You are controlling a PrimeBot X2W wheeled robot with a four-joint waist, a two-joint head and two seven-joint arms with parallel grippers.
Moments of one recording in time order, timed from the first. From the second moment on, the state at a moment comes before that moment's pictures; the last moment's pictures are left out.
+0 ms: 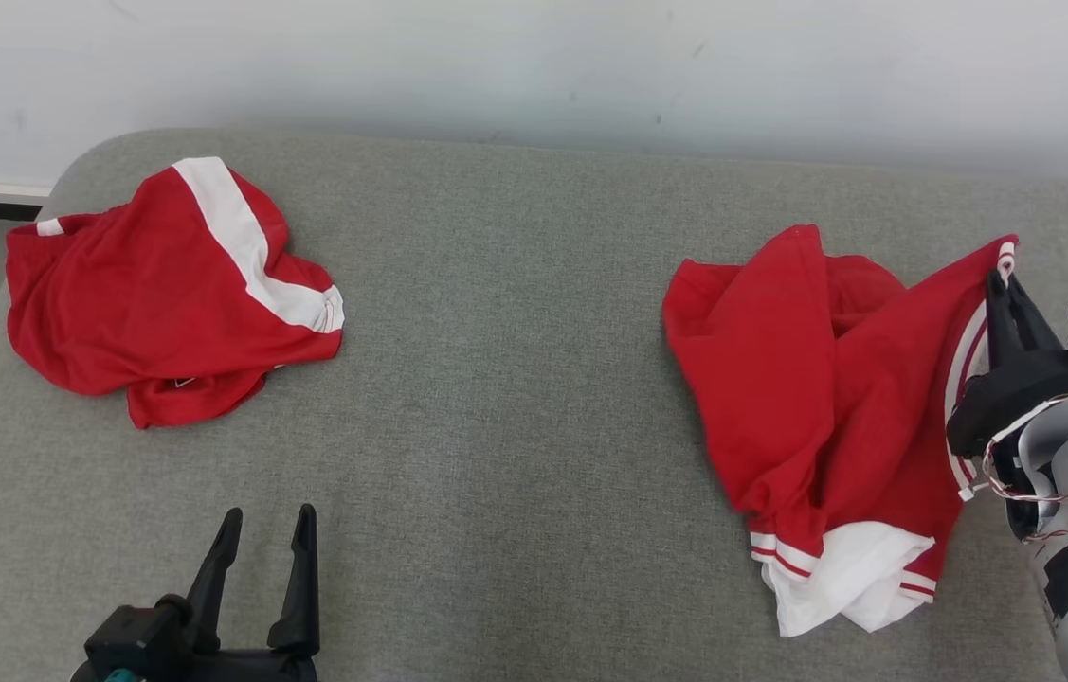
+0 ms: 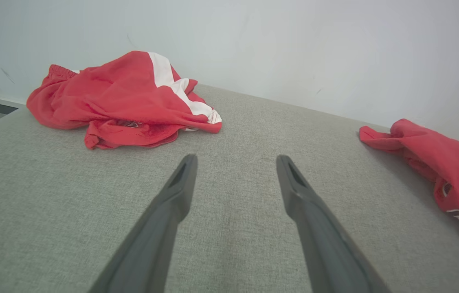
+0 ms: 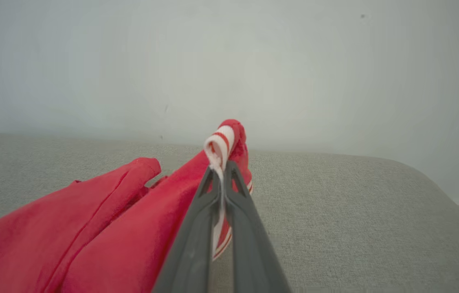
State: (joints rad) left arm -0.06 0.05 -0.03 0.22 -0.26 -0.13 -0.26; right arm -0.73 -0.30 0.04 0.97 0.20 0.13 -0.25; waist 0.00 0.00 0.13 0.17
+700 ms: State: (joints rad) left arm -0.01 0.05 0.02 0.21 -0.24 -0.13 -0.26; right arm -0.31 -0.17 0.00 0.48 0.16 0.13 -0.26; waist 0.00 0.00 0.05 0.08
